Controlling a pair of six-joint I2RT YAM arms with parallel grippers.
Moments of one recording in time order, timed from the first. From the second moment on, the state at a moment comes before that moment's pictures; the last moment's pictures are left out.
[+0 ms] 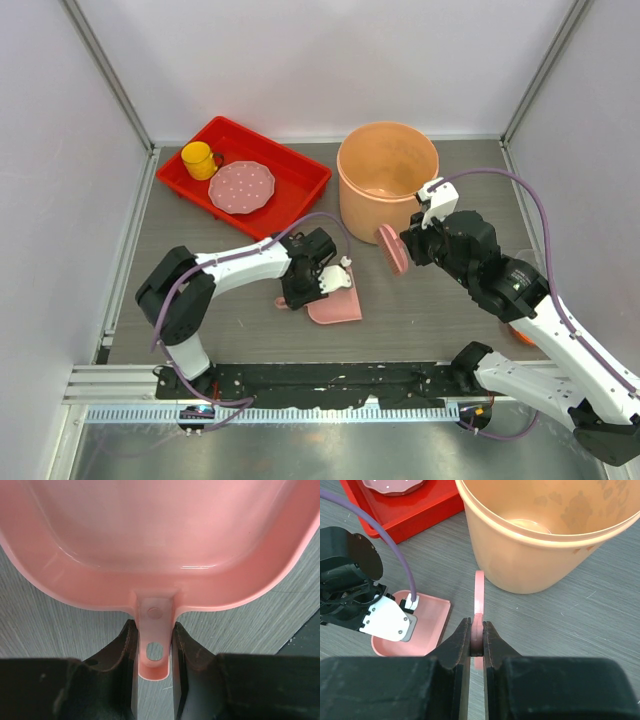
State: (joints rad) left arm -0.85 1.72 1.12 -0.83 0.12 0.52; right arm 0.70 0.83 1.04 -0.62 0.23 0.13
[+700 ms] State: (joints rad) left arm -0.71 1.51 1.27 -0.97 0.18 0.55; right arm 0.87 0.90 0.98 -0.57 0.26 0.14
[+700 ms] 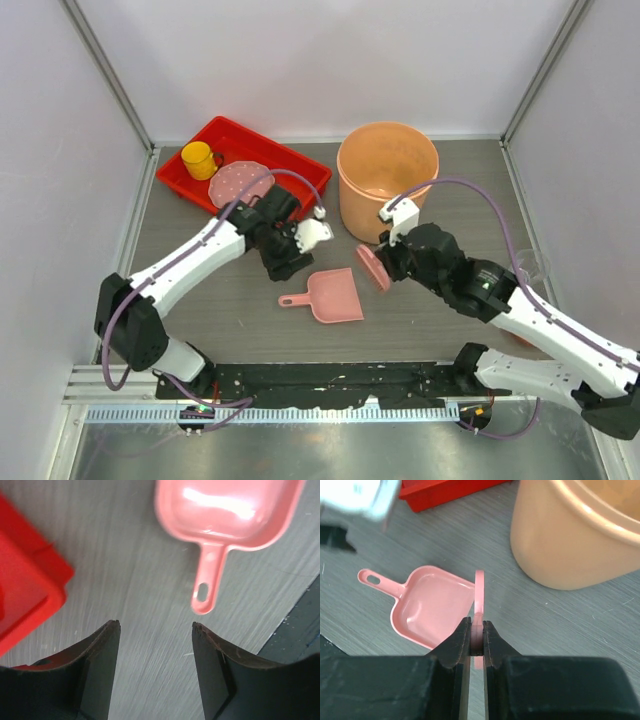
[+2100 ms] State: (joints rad) left arm -0.45 1.48 1.26 -0.98 0.17 0.50; right arm 1.39 1.69 1.09 -0.29 0.81 0.12
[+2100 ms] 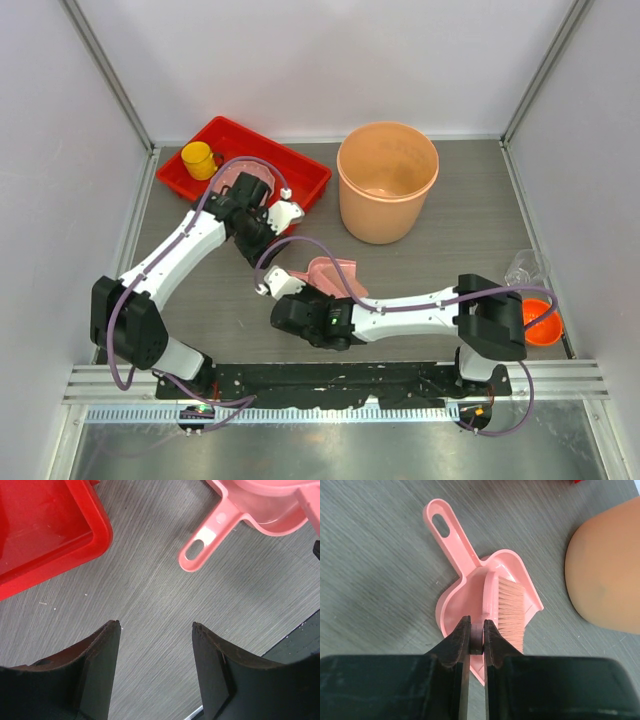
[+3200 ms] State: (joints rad) left arm -0.36 1.47 1.26 -0.92 0.17 0.44; right arm 1.21 1.32 0.95 -0.10 0.30 0.17
